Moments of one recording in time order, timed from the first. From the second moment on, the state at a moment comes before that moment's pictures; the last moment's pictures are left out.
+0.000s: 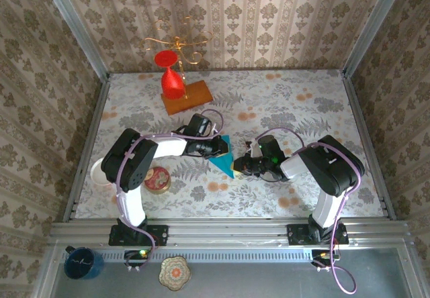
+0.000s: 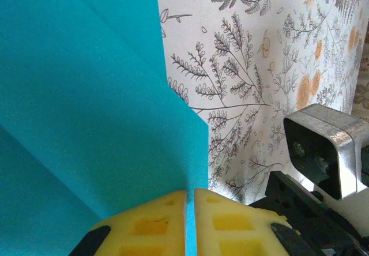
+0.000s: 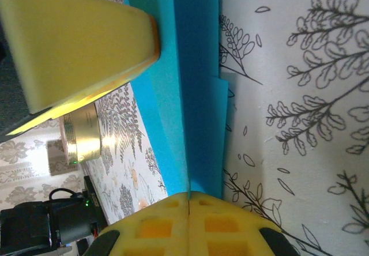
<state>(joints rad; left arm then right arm) -0.64 1.88 0.97 0.01 0.58 -0.78 0.49 1.79 0.52 0.55 -0.67 0.89</state>
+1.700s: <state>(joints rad) -0.63 1.93 1.00 -0.02 0.59 -0.76 0.49 1.61 0.55 0.20 -0.60 0.88</state>
